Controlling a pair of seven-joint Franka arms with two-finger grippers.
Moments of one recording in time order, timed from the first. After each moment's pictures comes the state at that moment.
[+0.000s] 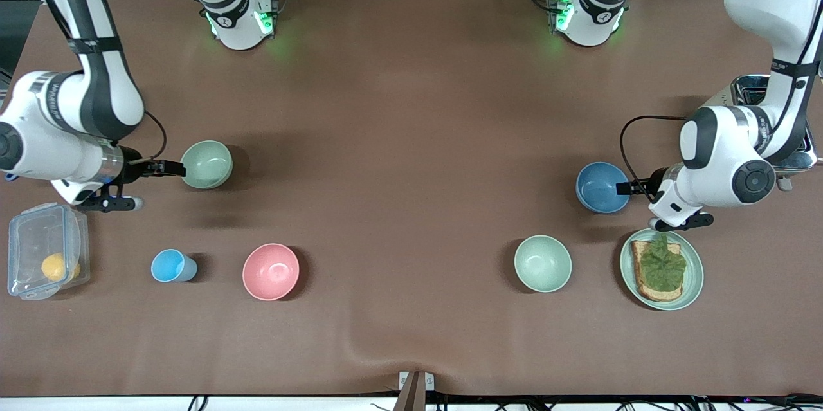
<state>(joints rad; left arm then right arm) 0.14 0.45 -0.13 -1.93 0.05 2.07 -0.14 -0.06 0.24 -0.05 -2.05 0.06 2.07 -0.12</state>
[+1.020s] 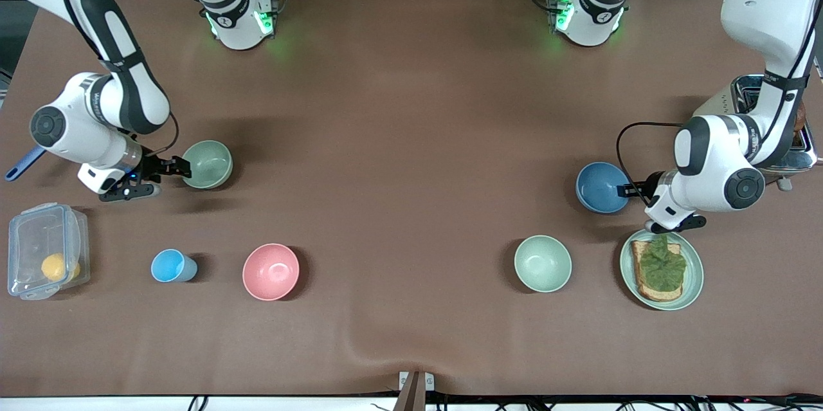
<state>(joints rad) 0.16 0.50 -0.13 -1.93 0.05 2.12 -0.14 -0.14 0.28 -0.04 -2.29 0.06 2.48 -0.38</state>
